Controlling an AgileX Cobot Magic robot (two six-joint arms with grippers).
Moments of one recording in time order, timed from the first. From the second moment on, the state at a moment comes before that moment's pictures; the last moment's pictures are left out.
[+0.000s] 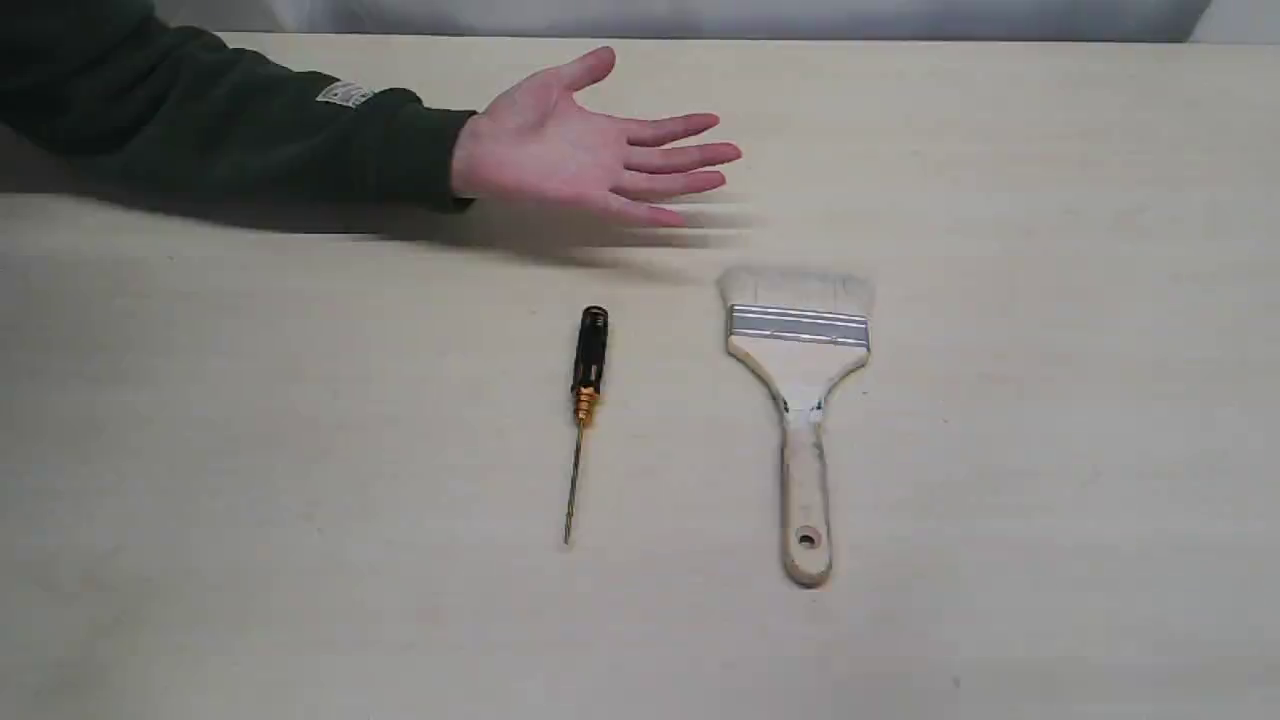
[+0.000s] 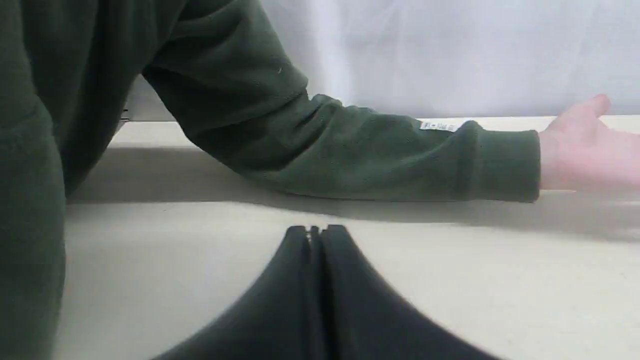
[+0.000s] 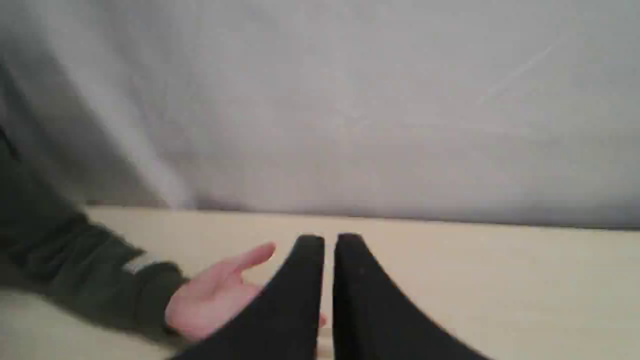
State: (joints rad) left arm 0.02 0.00 0.00 0.07 0.26 -0.07; right arm -0.03 0.88 -0.97 0.67 0.56 -0.44
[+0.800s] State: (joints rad) left arm 0.02 0.00 0.00 0.07 0.26 -0.07; right arm 0.37 1.70 -1.09 -0.01 0.53 0.11
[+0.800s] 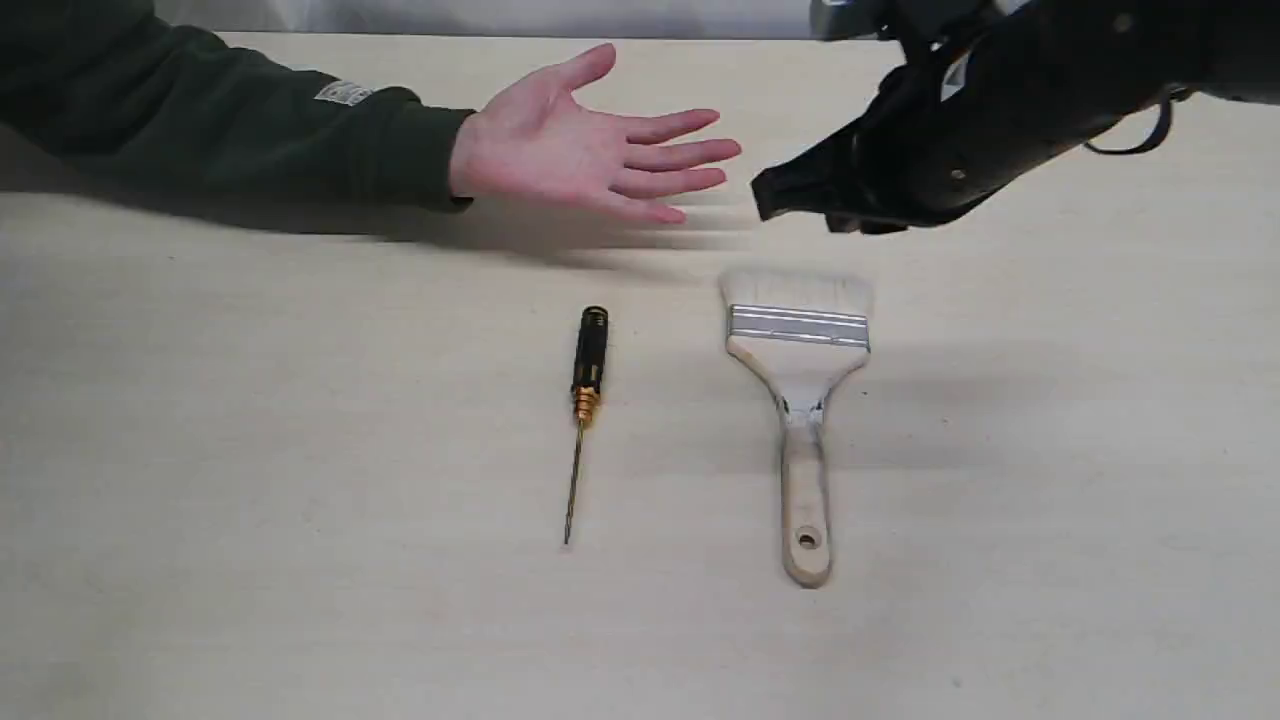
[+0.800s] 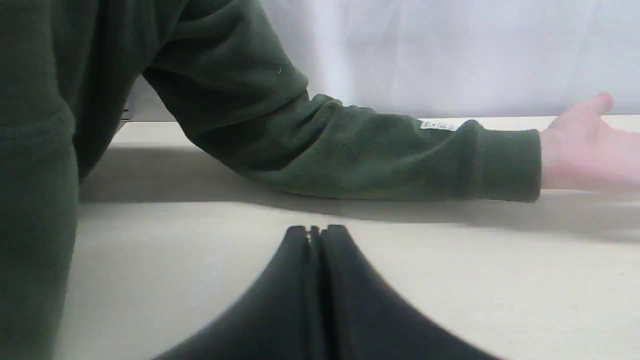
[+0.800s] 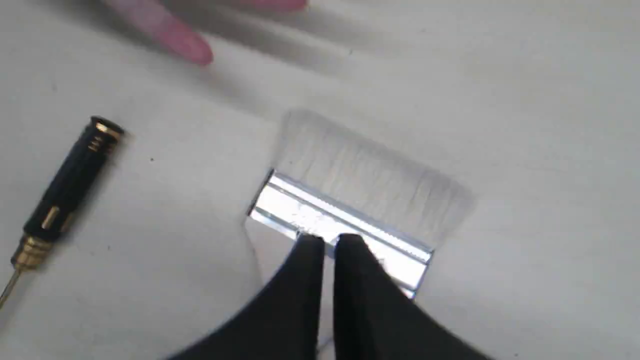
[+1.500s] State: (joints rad) left arm 0.02 0.00 0.00 0.07 0.26 -0.07; right arm 0.39 1.86 -1.10 0.18 0.70 0.12
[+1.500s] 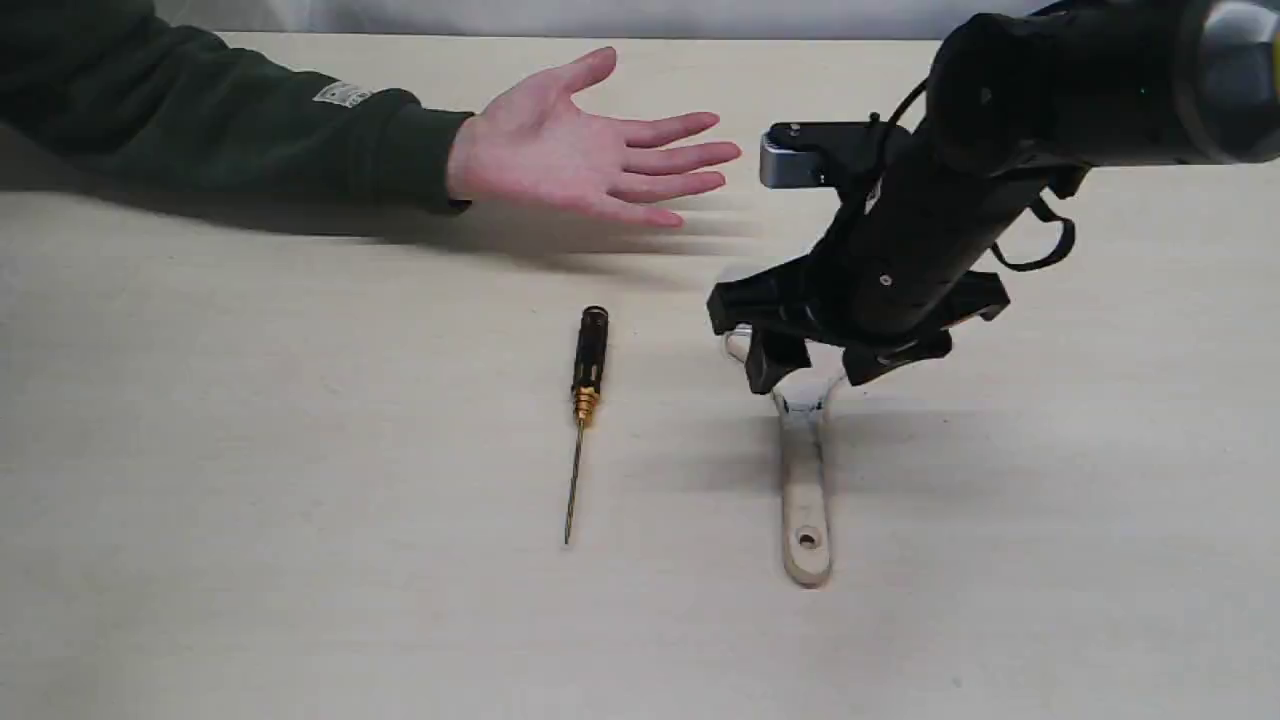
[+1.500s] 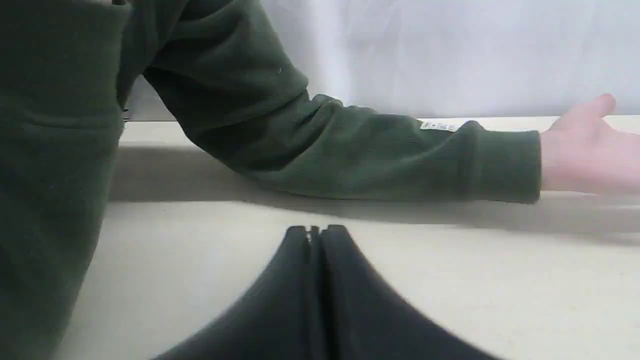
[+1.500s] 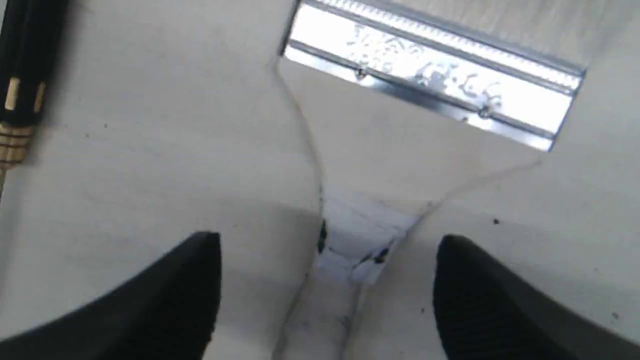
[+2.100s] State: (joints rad) left arm 0.02 0.00 0.00 0.07 0.26 -0.07; right arm 0.39 1.96 -1.09 0.24 0.71 0.13
